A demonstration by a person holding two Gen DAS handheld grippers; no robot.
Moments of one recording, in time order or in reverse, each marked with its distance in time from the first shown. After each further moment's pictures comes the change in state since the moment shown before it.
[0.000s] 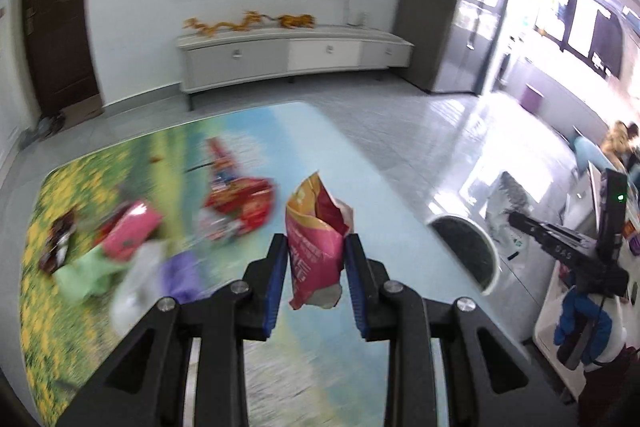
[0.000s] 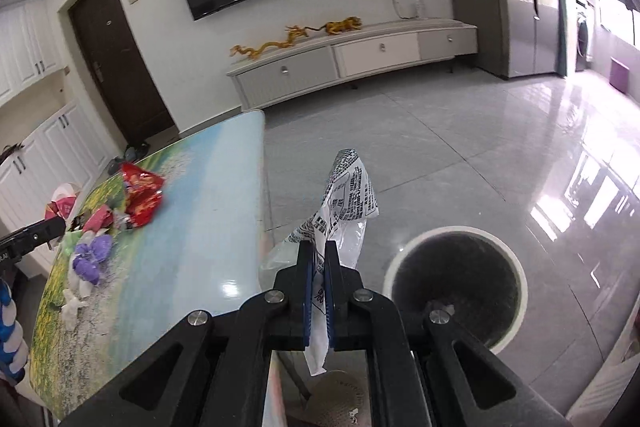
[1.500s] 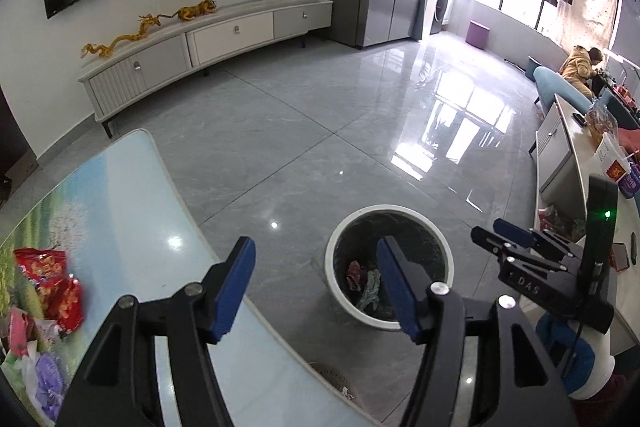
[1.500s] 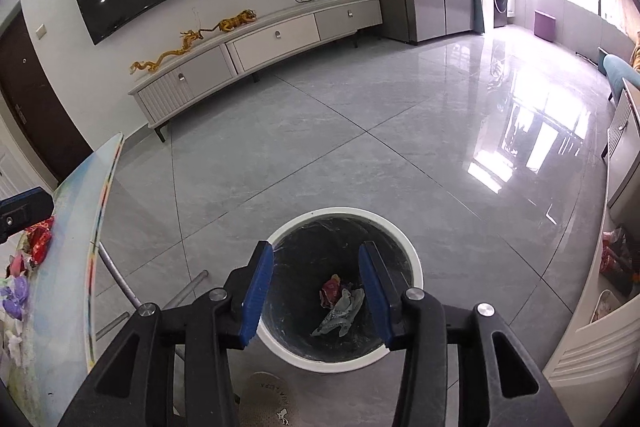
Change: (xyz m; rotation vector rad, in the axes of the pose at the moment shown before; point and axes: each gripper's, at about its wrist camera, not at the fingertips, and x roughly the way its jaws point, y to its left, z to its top) left arm 0.105 -0.173 0.049 0.214 0.099 -0.105; right arm -0.003 -0.133 -0.001 0.169 0.026 -0.219
